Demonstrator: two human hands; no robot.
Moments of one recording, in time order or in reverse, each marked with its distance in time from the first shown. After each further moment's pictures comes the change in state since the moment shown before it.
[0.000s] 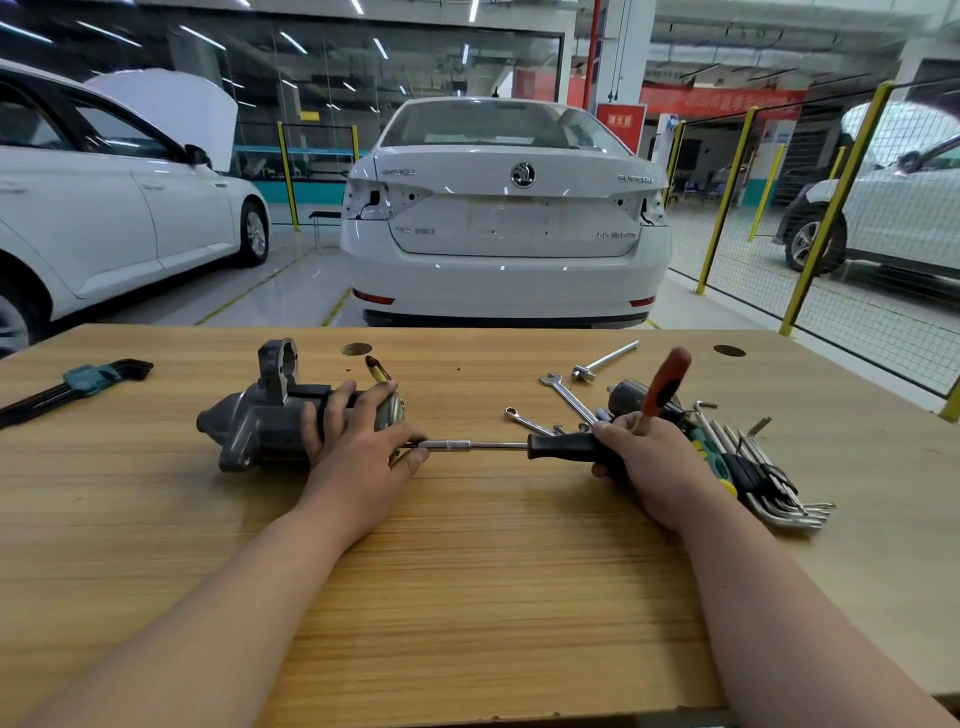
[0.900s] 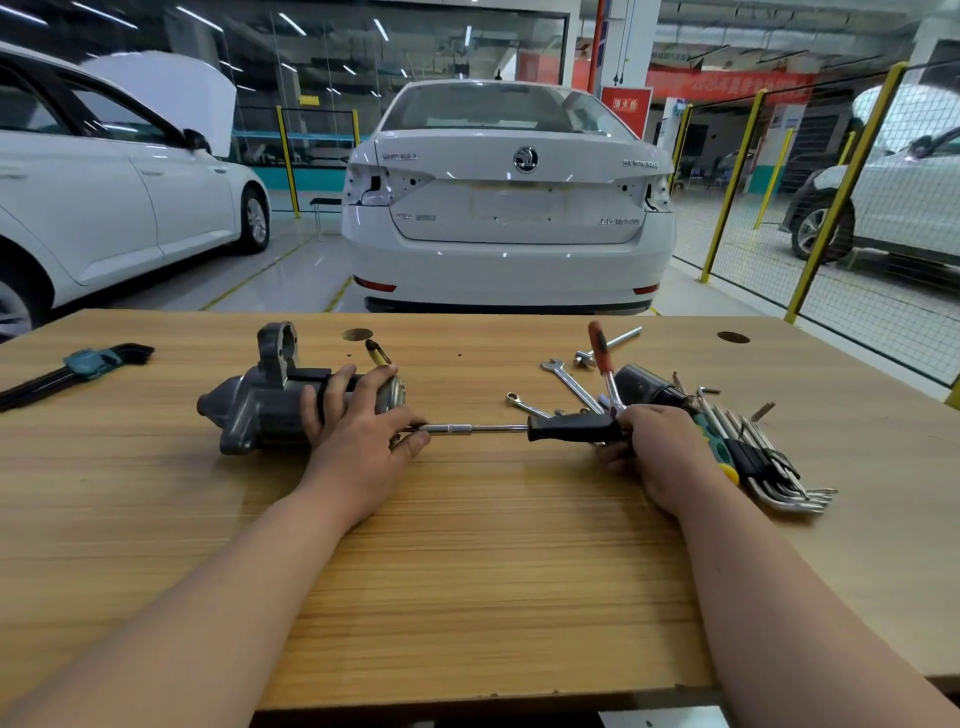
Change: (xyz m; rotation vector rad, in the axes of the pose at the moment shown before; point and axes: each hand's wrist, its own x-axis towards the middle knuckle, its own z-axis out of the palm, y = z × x) left_hand 0.000 -0.004 0.005 -0.007 0.055 0.033; right_hand 0.005 -0.004 0.005 0.123 0.118 0.136
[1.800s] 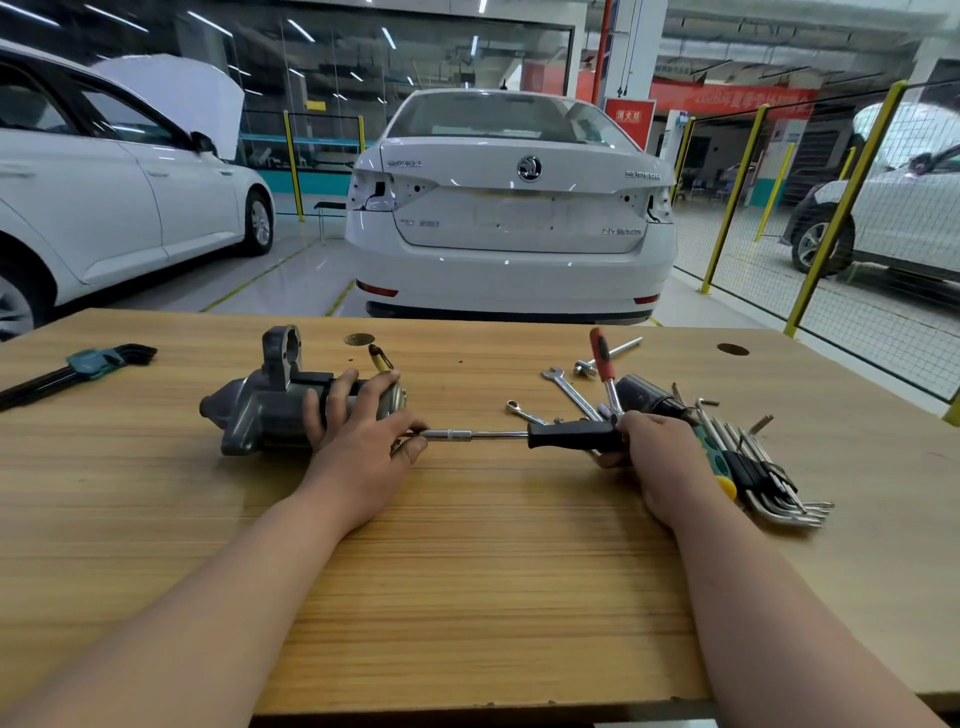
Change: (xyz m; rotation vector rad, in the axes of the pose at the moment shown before) left_hand 0.000 0.003 -0.004 -0.023 -0.060 -0.024; right_hand -0.003 0.000 0.002 0.034 0.075 -0.022
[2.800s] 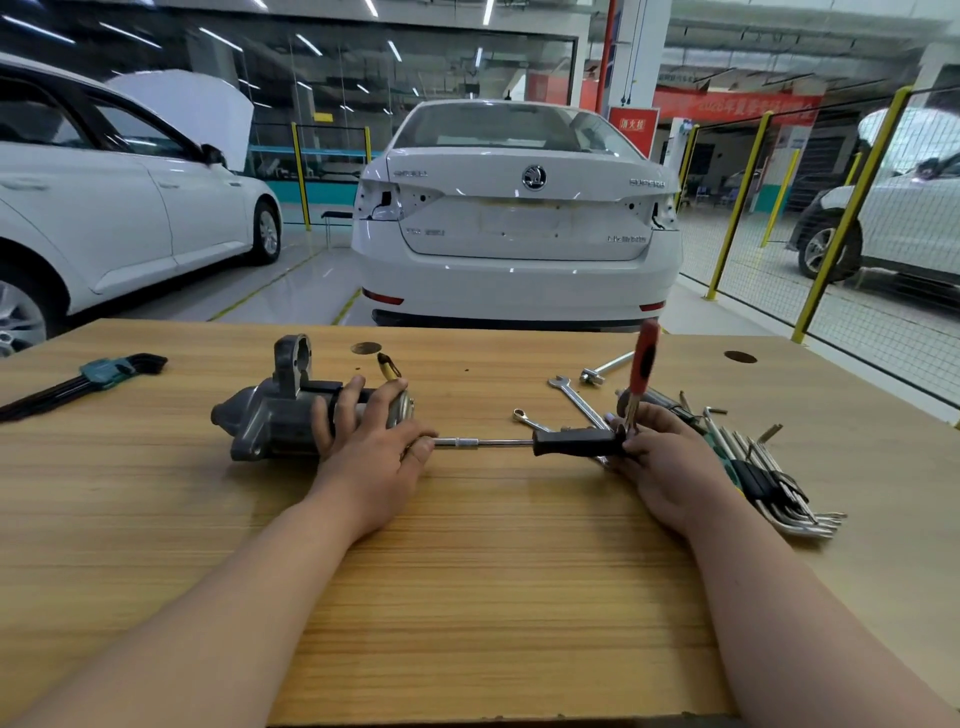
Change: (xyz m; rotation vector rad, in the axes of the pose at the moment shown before) left_hand 0.003 0.000 0.001 0.043 -0.019 -0.008; right_hand 0.008 0.003 -0.002 0.493 -0.152 0.033
